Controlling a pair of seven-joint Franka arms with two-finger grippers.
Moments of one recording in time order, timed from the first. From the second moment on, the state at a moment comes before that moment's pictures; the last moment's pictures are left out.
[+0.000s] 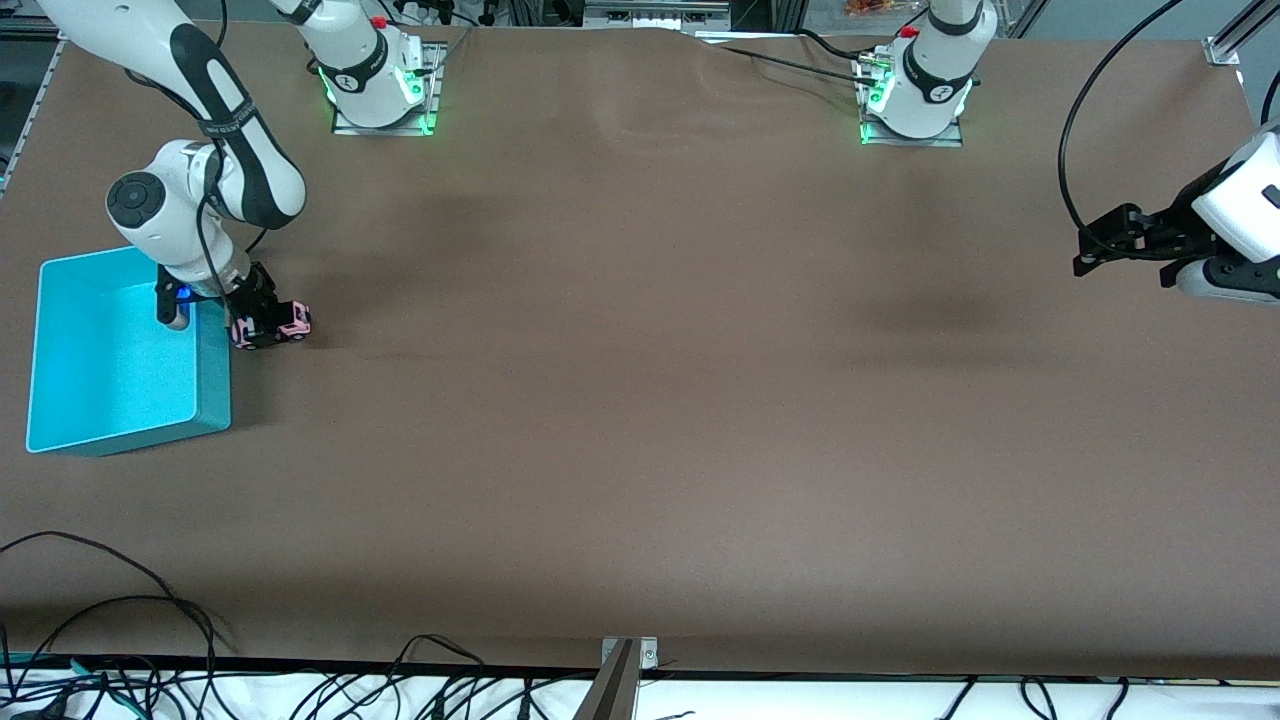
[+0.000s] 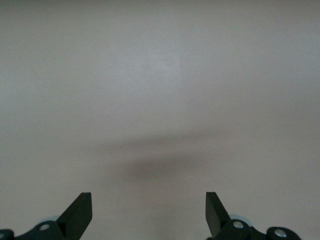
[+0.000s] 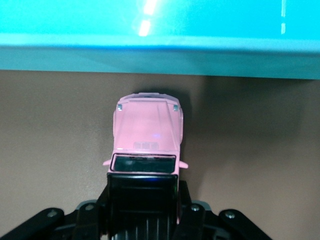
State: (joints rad) left arm 0.03 0.05 -0.03 -1.59 -0.03 1.60 0.10; right arm -0.05 0.28 -0.13 -2.50 -0.02 2.87 1.15
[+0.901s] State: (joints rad) left arm 0.03 0.05 -0.03 -1.57 -0.03 1.60 0.10; right arm -0.04 0.06 -0.06 -2.39 -0.02 2.50 1.00
